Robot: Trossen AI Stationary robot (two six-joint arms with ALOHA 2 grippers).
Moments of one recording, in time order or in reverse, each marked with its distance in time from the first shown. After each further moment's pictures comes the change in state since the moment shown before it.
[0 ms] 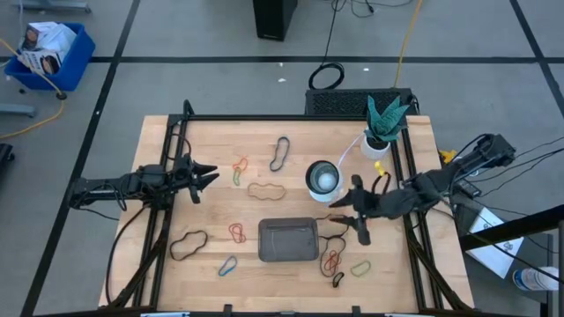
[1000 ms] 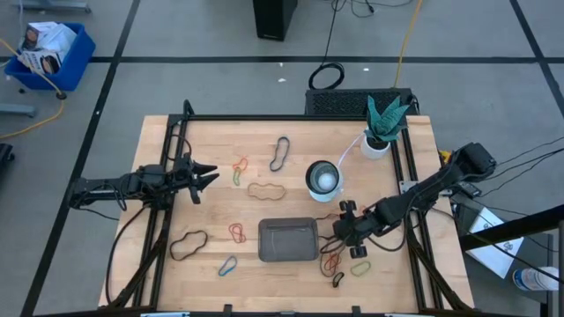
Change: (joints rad) left arm 0.000 0.000 0.000 -0.003 0.000 0.049; right arm 0.002 0.381 -0.175 -0.122 -0.239 0.016
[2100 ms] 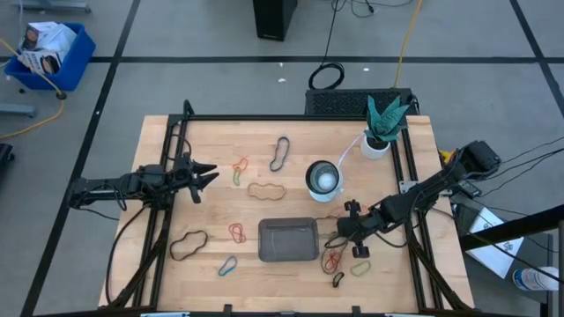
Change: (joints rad) left arm 0.000 0.000 0.000 0.000 -0.019 0.000; right arm -0.002 -0.068 -0.096 0.100 -0.050 0.121
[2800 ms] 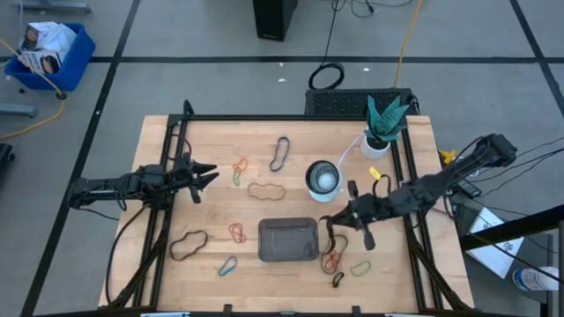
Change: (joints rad) left arm 0.000 0.000 0.000 0.001 0.000 0.000; right arm -0.001 -0.369 0.074 0.484 0.172 -0.262
